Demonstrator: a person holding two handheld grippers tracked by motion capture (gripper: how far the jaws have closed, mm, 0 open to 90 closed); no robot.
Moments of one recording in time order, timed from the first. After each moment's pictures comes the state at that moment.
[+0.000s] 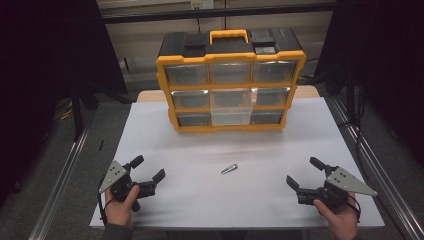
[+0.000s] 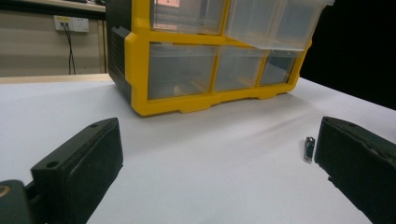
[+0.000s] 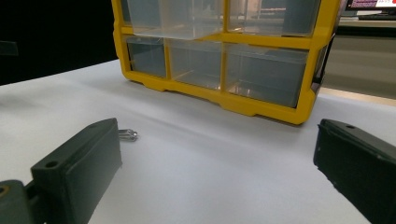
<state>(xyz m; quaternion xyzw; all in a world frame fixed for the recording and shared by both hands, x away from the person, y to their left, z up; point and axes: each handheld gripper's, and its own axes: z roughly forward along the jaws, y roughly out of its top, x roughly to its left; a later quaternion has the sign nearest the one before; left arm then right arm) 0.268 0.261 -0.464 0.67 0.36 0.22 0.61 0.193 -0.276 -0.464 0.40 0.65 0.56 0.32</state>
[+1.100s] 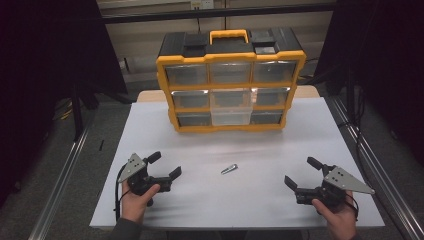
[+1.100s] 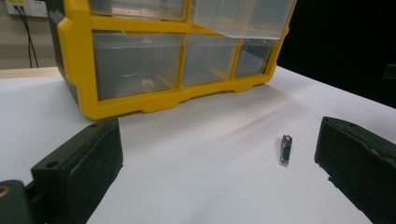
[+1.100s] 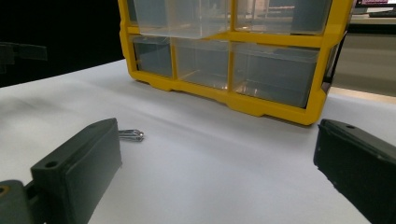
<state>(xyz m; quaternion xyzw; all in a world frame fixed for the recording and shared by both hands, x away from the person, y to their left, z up) 0.286 0.221 -0.461 0.70 0.34 0.17 0.60 0.195 -0.273 -0.465 0.40 0.66 0.56 0.31</state>
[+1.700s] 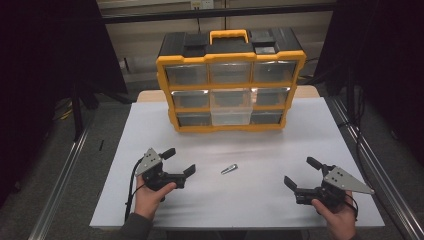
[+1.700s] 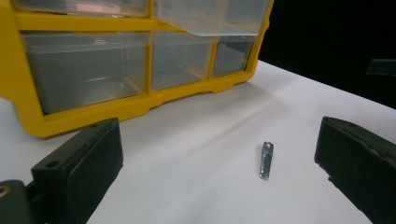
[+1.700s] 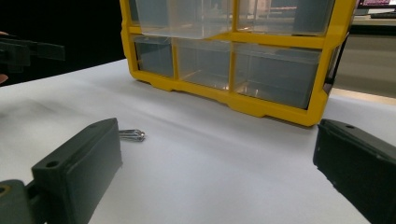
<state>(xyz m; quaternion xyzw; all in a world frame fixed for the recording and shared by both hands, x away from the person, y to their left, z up) 0.295 0.182 -0.459 0.72 0.32 0.16 0.60 0.195 -0.272 -0.464 0.40 0.65 0.57 0.31</state>
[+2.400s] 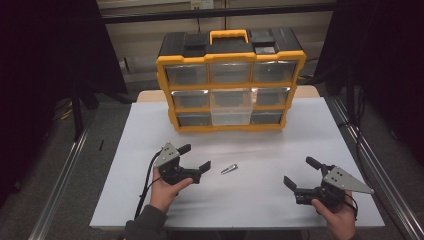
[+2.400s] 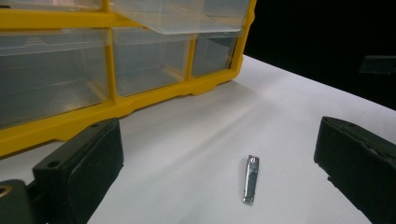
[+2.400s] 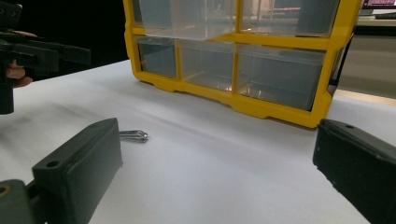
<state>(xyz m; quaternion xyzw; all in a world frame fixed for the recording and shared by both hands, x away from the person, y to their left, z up) 0.308 0.142 -0.459 0.74 0.30 0.14 0.59 0.196 -0.271 -0.464 0.39 0.66 0.57 0.30</state>
